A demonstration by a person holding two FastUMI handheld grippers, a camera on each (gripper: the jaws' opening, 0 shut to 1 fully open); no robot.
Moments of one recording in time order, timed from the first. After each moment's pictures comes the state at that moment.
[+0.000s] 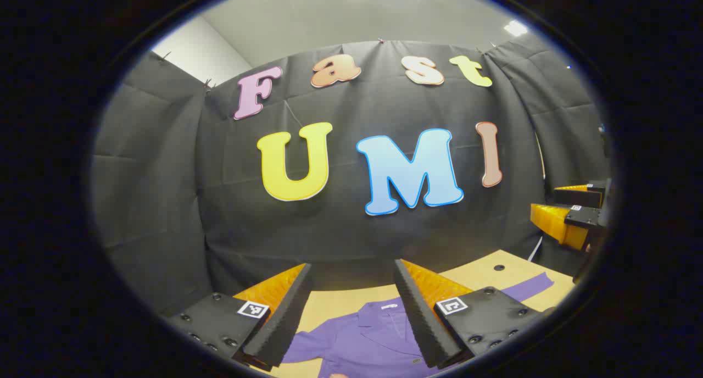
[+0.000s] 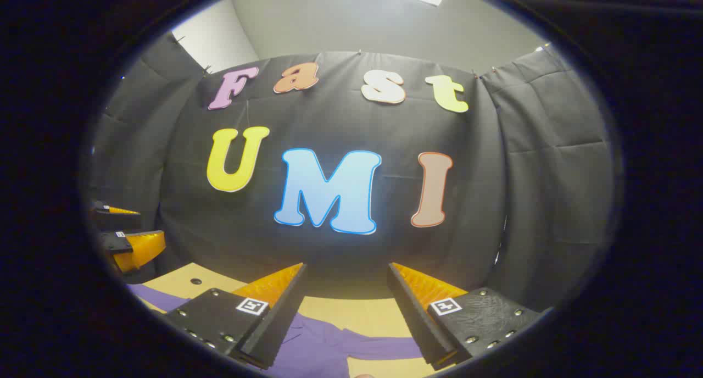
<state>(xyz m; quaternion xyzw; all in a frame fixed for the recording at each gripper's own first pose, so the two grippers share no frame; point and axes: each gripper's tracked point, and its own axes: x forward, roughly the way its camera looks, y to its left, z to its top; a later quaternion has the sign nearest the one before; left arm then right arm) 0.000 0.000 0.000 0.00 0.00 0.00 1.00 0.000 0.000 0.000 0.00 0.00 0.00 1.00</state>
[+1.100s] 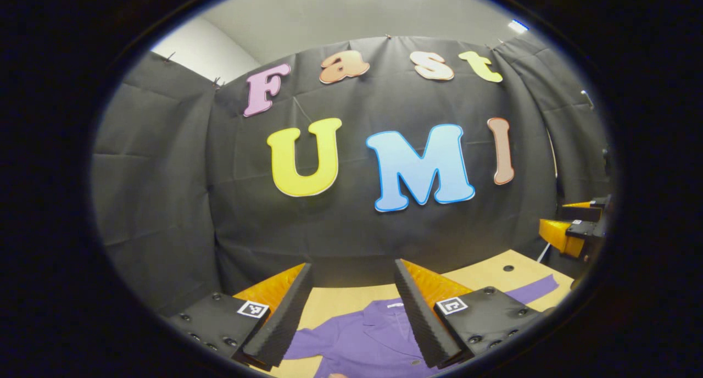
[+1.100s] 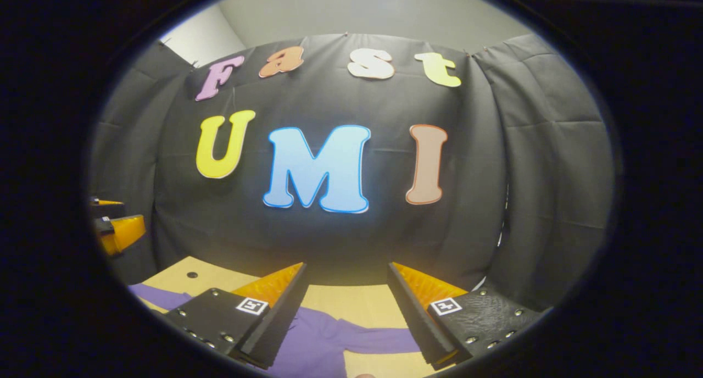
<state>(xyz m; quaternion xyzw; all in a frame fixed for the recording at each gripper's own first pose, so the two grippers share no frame) 0.007 -0.004 -0.004 0.00 0.00 0.04 1.00 0.028 -0.037 -0.049 0.02 0.06 -0.01 1.00</state>
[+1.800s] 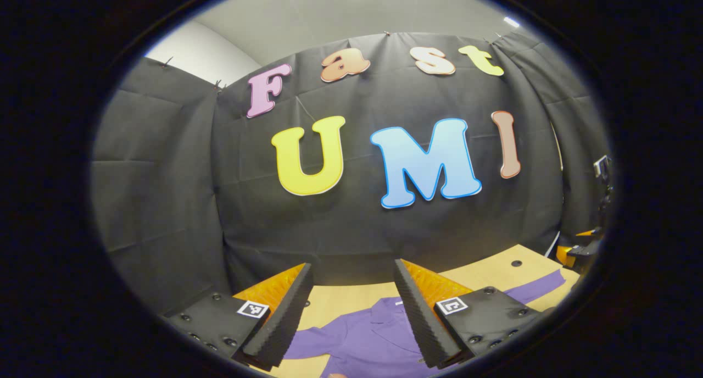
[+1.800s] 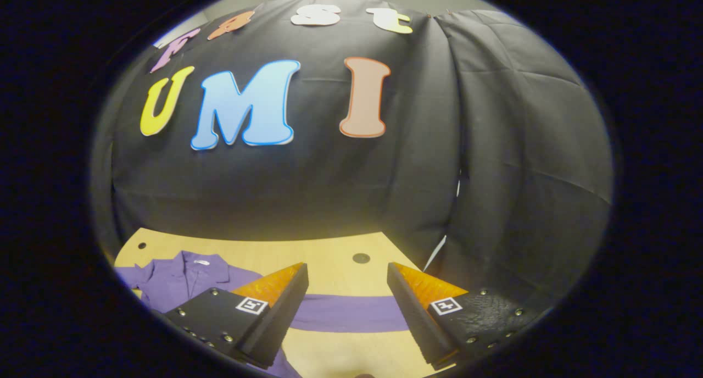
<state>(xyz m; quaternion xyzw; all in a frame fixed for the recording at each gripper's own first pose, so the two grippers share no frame) 0.006 -0.001 -0.009 0.02 0.01 0.06 1.00 0.043 -0.163 -0.205 0.04 0.19 -0.12 0.97</state>
